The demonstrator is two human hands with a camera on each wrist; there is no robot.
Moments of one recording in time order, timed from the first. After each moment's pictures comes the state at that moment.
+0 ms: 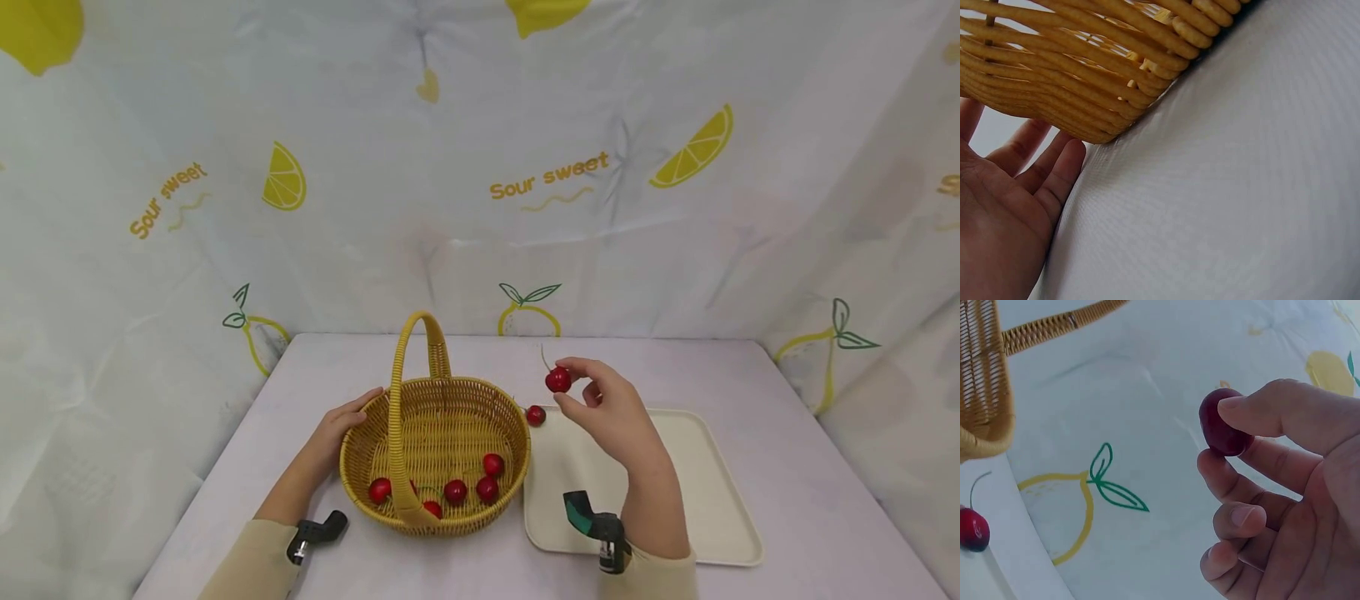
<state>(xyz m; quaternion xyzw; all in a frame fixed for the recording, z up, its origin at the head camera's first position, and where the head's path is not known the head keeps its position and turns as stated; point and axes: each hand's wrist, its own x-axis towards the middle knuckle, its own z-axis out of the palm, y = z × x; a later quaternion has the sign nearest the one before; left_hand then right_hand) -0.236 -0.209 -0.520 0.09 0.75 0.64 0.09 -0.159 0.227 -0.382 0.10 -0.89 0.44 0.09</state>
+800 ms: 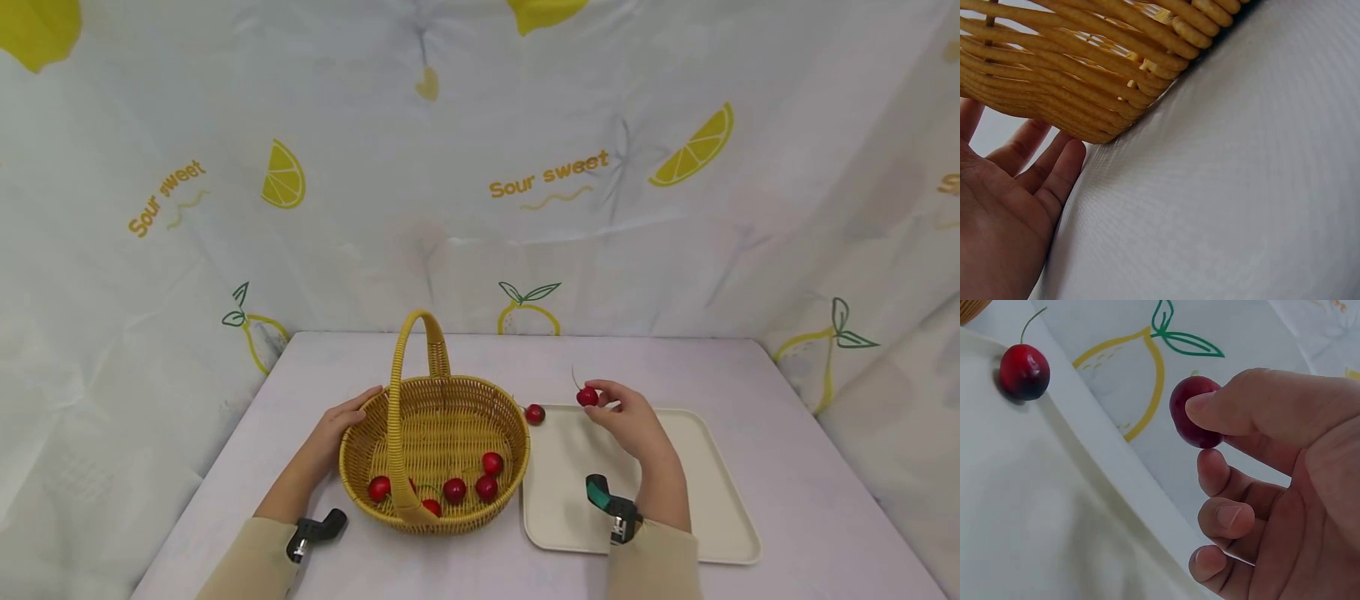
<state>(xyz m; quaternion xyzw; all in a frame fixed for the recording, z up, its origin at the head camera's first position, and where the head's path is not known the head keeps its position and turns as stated) -0.235 -0.209 -0.519 0.09 0.76 0.64 0.09 -0.201 0.280 -0.463 0.01 -0.89 0.45 -0.01</state>
